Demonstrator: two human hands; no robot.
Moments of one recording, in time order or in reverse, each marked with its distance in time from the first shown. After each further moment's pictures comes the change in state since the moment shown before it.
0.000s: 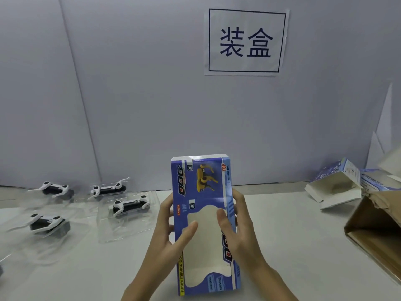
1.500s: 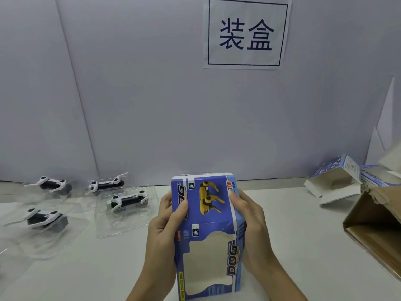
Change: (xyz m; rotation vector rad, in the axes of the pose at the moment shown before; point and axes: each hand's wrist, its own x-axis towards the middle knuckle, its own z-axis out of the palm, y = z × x) left_hand -0.011 0.040 0.021 -0.595 0.121 -0.181; right_hand -0.008 -0.037 -0.009 0.589 0.030 0.267
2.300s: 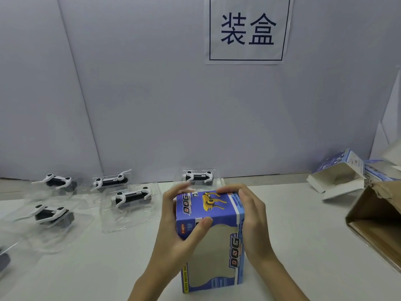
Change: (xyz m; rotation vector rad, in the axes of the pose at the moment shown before) left_hand 0.001 -0.010 -0.014 0.562 -0.163 0.407; right_hand 0.004 0.004 -0.002 -0.335 0.053 -0.314
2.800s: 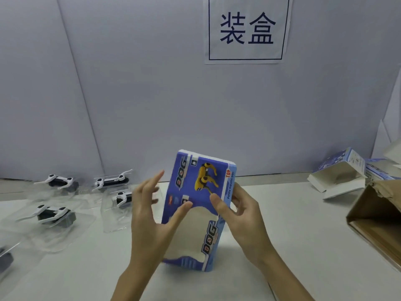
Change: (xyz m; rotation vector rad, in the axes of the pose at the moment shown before) left_hand 0.017 -0.011 -0.031 0.418 0.248 0.128; right_hand 0.003 -0.001 0.004 0.084 -0.164 0.125
